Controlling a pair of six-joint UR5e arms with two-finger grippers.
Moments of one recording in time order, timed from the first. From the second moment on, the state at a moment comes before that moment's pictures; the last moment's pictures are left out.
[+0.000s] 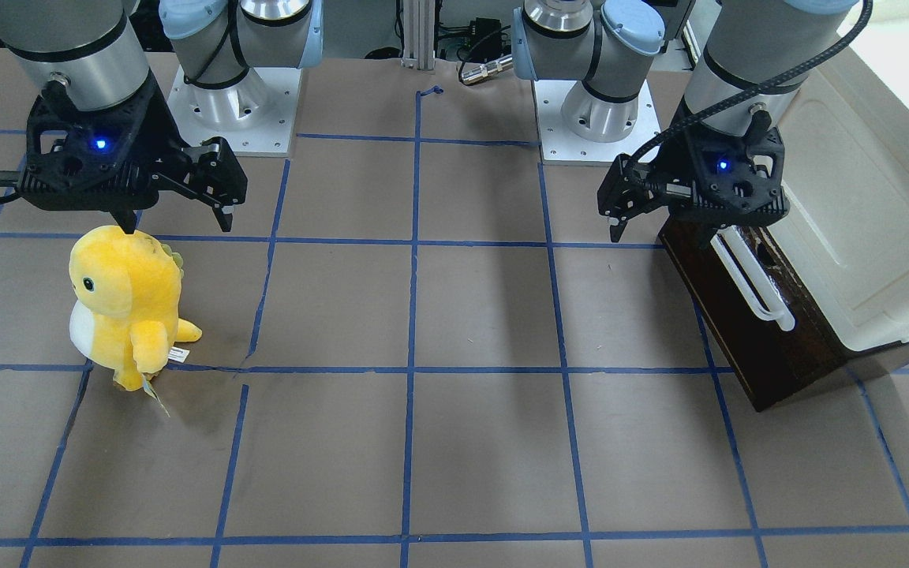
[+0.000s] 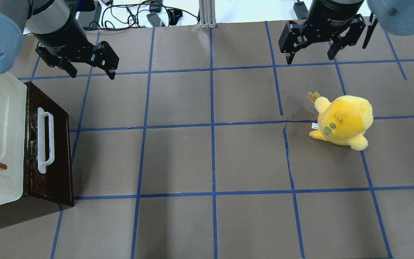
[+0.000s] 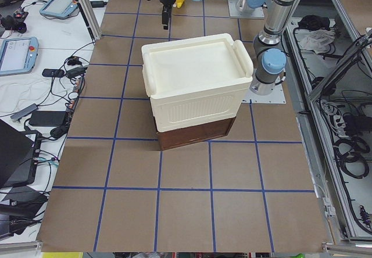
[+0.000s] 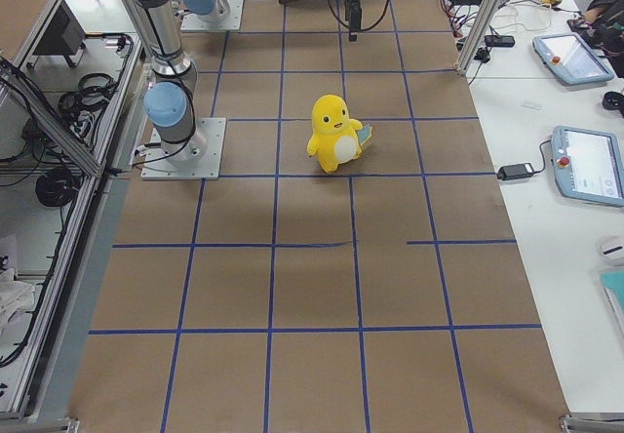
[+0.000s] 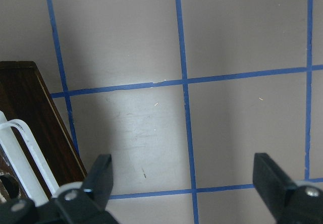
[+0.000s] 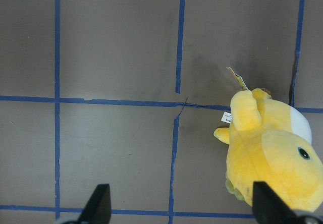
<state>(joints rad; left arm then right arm) -1.54 -1.62 -1.53 -1.49 1.60 0.12 1.60 -1.48 1.44 -1.57 -1.58 -0.02</state>
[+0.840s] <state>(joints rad) -1.50 -1.65 -1.59 -1.47 1.60 0.10 1.60 -1.48 1.44 -1.57 -1.58 -0.02</state>
